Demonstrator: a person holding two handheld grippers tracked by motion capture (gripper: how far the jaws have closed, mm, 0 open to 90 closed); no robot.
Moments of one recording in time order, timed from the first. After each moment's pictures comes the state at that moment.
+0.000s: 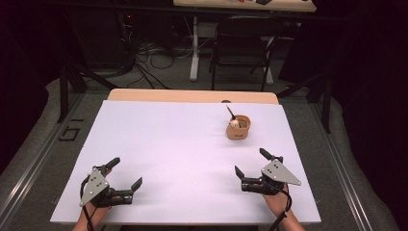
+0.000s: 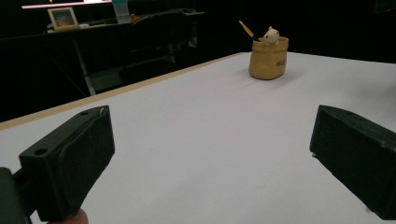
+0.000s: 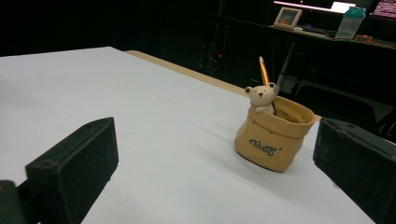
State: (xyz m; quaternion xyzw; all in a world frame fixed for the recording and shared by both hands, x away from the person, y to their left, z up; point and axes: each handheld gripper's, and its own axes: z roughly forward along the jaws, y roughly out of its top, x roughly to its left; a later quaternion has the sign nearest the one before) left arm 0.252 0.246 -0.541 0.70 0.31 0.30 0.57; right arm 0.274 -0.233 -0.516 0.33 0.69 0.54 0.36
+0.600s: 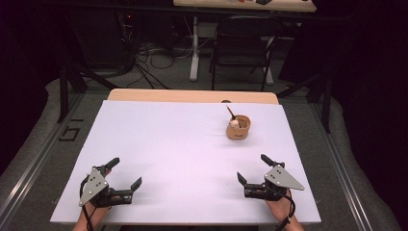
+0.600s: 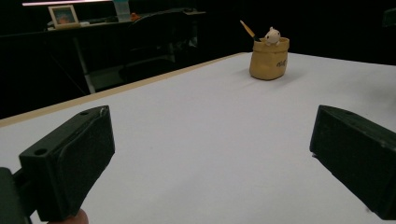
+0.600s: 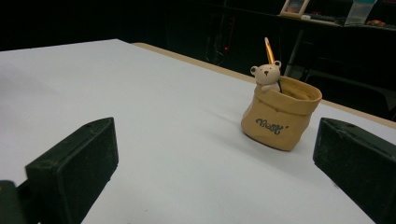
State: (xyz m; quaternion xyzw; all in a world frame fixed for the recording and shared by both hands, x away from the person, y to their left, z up) left arm 0.252 0.247 -0.542 0.70 0.31 0.30 0.57; right arm 0.264 -0.242 -0.528 0.34 0.70 0.54 0.33
